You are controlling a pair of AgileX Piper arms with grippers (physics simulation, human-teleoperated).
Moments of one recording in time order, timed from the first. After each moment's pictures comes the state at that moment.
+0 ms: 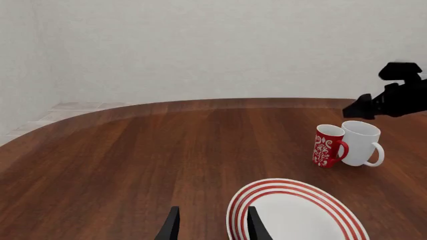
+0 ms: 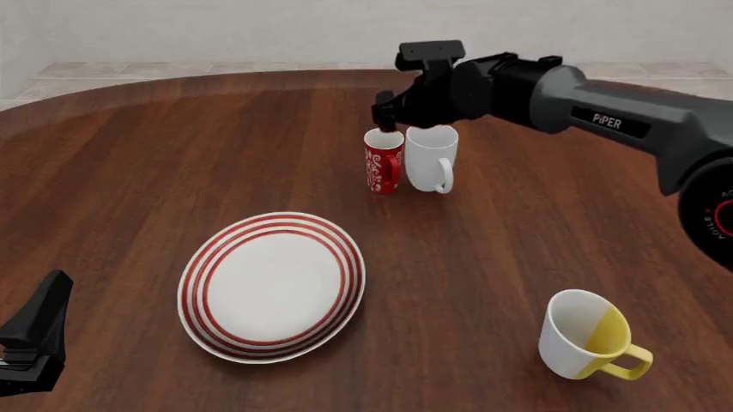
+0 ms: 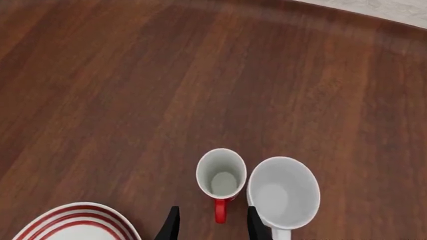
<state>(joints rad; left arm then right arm) 0.00 0.01 0.00 0.00 0.00 0.44 2.03 -1.68 0.35 0.10</state>
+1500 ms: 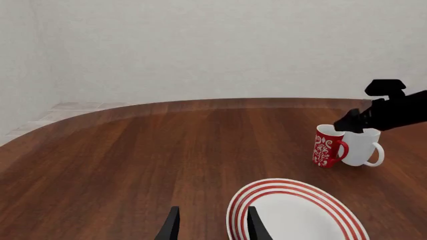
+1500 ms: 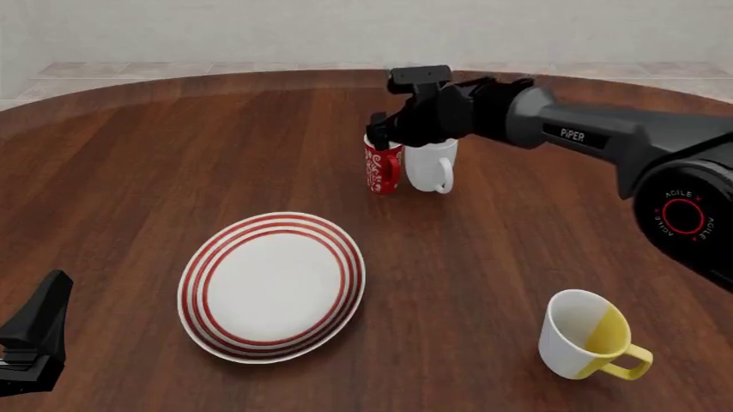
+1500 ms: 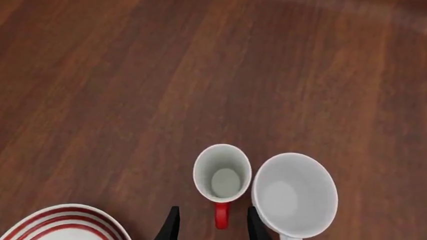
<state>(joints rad) 0.00 0.01 0.00 0.00 0.00 0.44 2.12 -1.71 0.32 0.12</state>
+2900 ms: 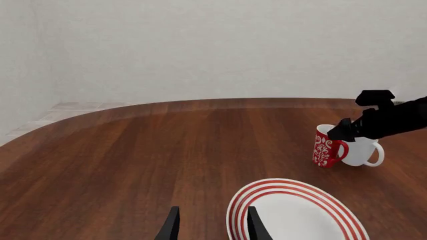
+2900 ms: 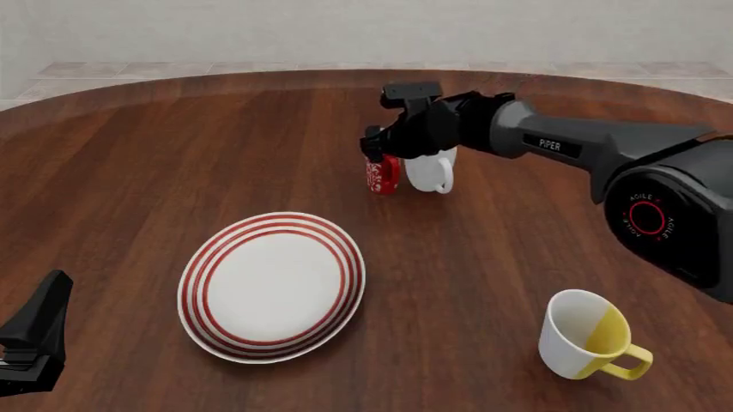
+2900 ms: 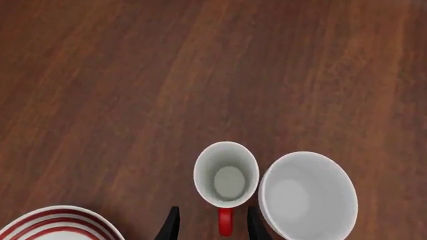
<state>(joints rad) 0.00 0.01 0.00 0.00 0.00 0.45 2.19 -1.74 0.33 0.13</state>
